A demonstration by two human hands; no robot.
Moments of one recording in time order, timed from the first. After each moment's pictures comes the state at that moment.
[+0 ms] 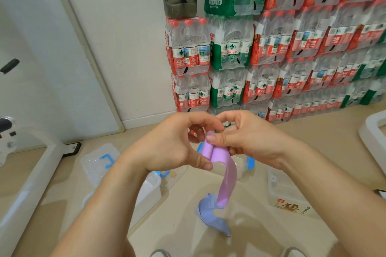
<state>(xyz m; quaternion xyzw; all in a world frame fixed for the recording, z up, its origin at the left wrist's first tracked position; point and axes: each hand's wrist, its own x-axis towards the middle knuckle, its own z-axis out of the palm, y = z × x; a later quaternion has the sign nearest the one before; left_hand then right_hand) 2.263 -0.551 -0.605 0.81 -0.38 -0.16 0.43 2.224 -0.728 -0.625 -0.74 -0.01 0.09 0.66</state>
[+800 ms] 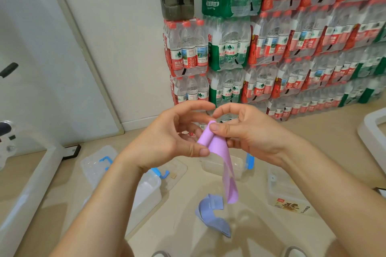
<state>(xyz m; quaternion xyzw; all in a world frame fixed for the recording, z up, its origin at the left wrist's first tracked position) 2.269 -0.547 -0.610 0.74 -0.33 -0.18 0.56 2.222 -0.733 -0.619 -0.68 -0.01 0.06 0.73</state>
